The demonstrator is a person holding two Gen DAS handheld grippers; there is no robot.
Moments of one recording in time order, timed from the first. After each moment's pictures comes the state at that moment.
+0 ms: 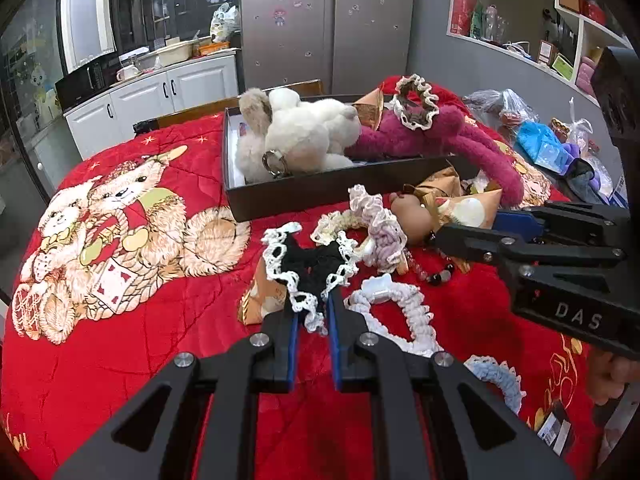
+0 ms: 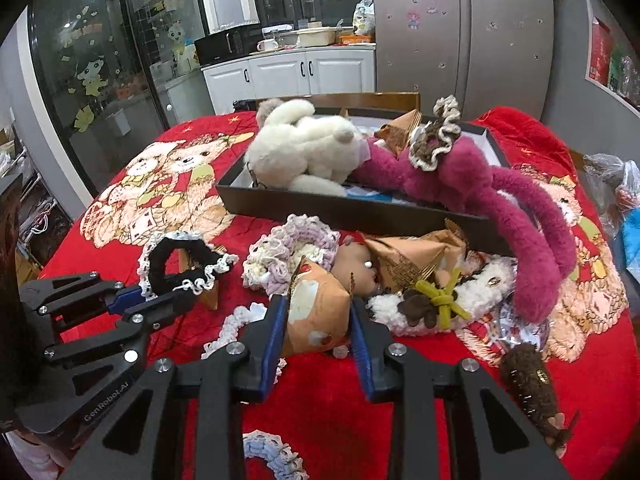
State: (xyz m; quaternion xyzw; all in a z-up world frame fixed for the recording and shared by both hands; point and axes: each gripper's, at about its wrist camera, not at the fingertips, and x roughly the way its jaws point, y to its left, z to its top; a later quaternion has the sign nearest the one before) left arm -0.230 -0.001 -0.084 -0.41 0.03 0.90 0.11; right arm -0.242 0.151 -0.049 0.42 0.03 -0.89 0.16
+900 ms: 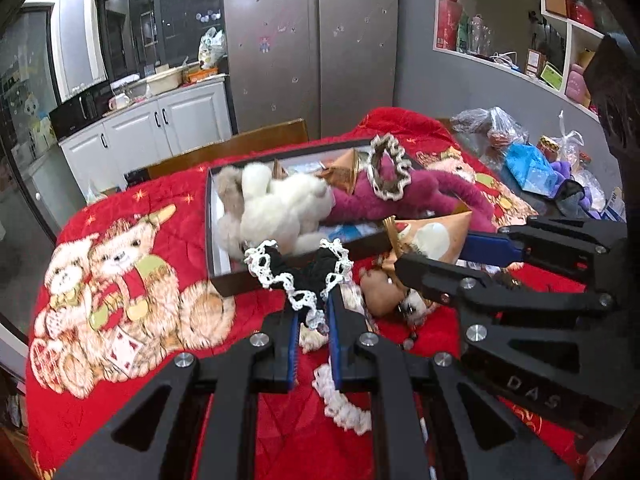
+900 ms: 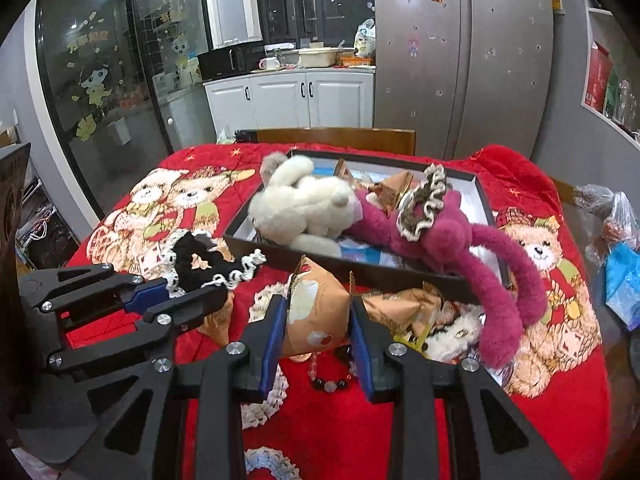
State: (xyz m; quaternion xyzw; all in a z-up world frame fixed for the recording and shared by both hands) left arm -0.255 0.033 -0.024 -0.38 0.06 0.92 0.12; right arm -0.250 0.150 0.000 0.39 0.04 -0.91 0.16
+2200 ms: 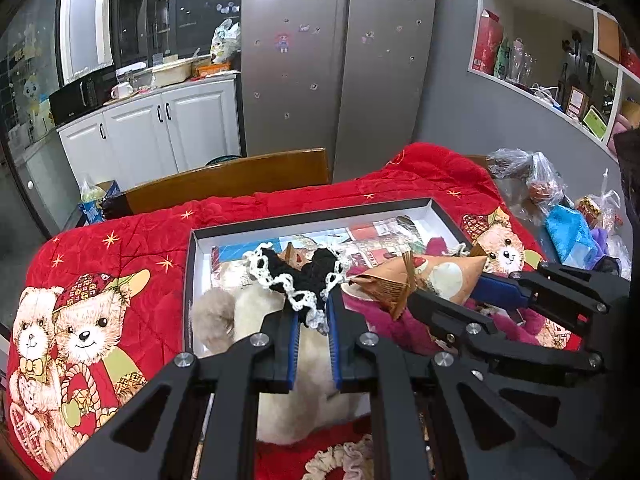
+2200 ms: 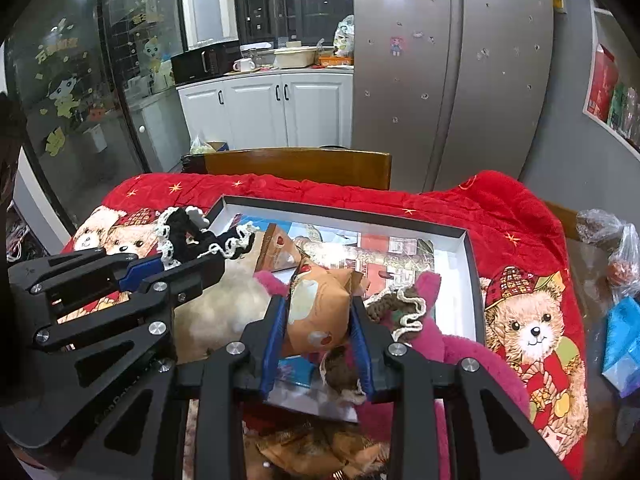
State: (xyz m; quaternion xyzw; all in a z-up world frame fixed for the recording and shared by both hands) left arm -0.419 0.036 -0.025 -0.39 0.00 0.92 0.11; right arm -0.389 0.167 0.000 0.39 0.04 -0.91 0.13
